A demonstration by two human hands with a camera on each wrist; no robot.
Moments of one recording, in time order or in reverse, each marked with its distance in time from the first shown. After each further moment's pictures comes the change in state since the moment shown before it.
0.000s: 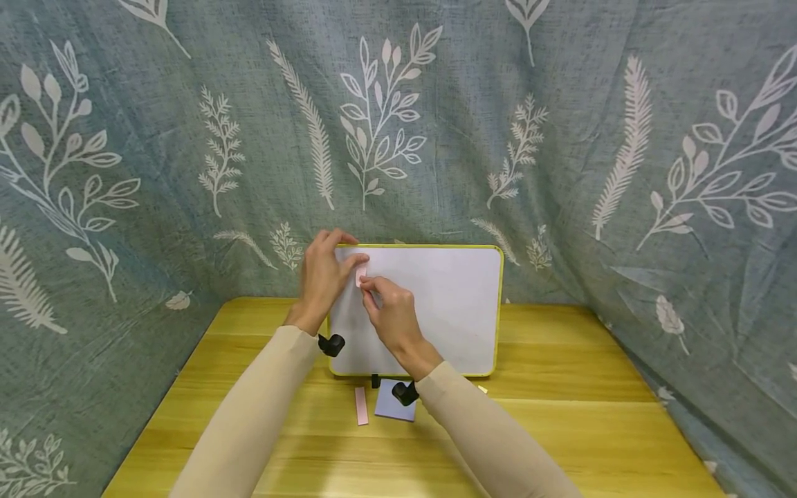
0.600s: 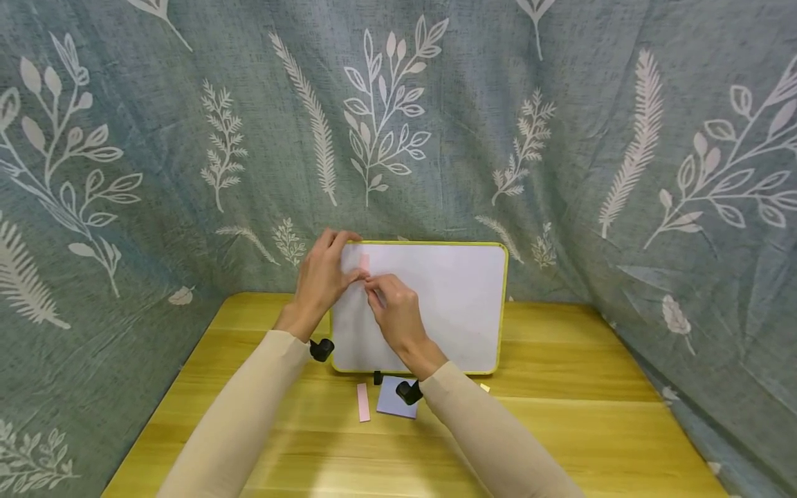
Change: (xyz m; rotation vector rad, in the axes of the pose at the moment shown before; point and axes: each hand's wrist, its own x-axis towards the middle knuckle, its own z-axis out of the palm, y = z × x) left_hand -0.009 -0.010 -0.014 0.174 -0.130 0.169; right_hand -0.006 0.006 0.003 -0.039 -0.012 -0.016
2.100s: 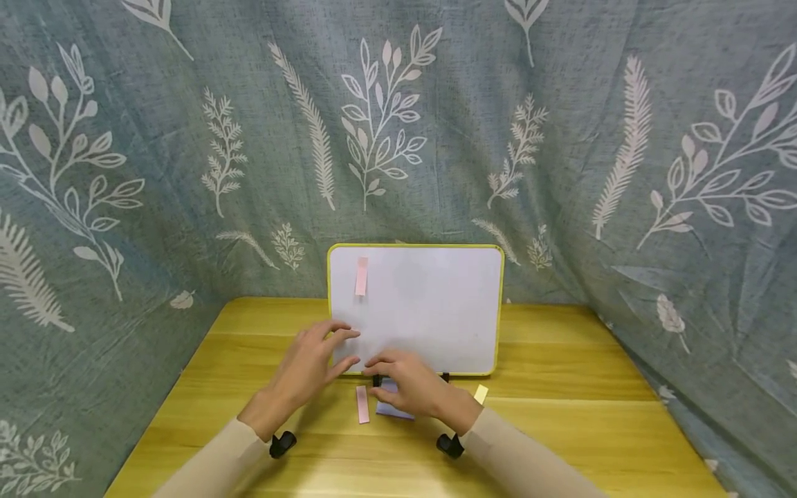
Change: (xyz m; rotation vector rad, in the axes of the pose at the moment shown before) left_hand -0.144 -0.013 0.008 0.126 -0.149 0.274; right_hand -0.094 0.000 -0.049 0.057 -0.788 -0.105
